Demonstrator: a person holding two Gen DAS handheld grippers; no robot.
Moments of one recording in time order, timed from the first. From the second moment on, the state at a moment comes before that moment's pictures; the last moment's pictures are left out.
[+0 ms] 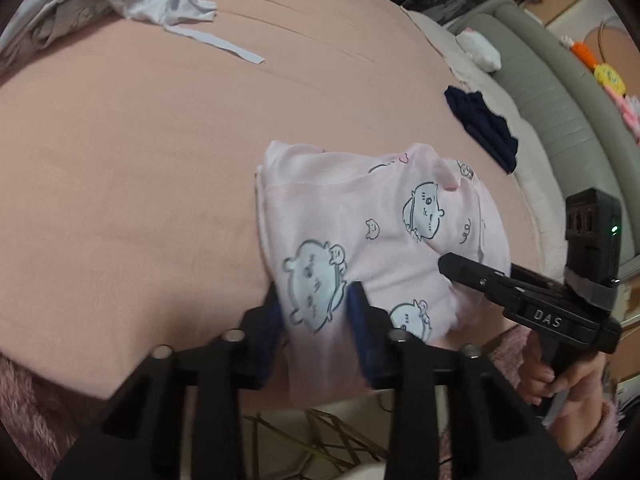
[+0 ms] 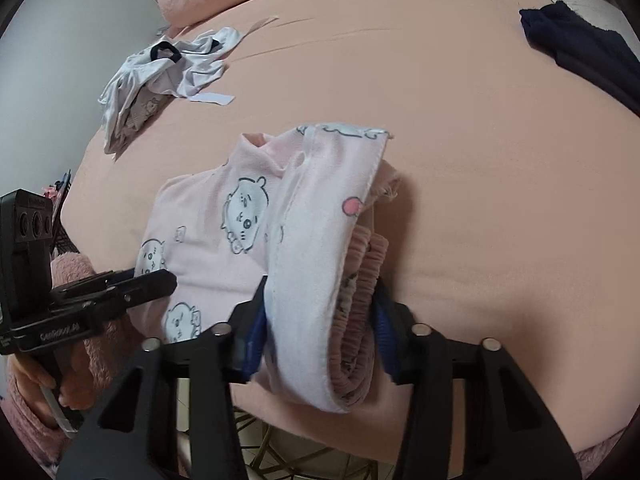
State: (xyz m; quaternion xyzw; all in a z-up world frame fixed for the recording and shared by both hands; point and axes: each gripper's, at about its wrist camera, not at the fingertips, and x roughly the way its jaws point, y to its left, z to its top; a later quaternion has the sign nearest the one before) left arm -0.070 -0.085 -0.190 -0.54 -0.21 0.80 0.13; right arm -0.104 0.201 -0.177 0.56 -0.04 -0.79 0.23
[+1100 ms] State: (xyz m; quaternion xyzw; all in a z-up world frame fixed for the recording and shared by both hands) left arm -0.346 0.205 -0.081 -0.45 -0.11 0.84 0.30; right arm -0.259 0.459 -0.067 0.40 -0.18 -0.89 0.09
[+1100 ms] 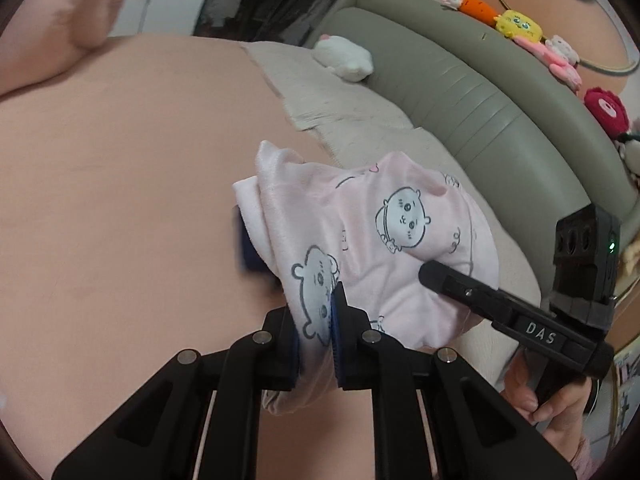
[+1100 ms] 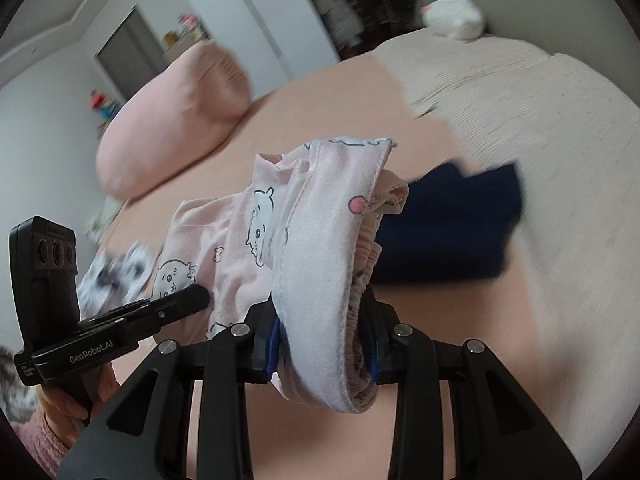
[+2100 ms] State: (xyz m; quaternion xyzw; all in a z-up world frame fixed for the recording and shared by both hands) left arm -0.423 0.300 -0.147 -0.44 -0.02 0.86 0.26; right arm -0.344 0.539 -0.128 0.45 -0.14 -0.88 0.02
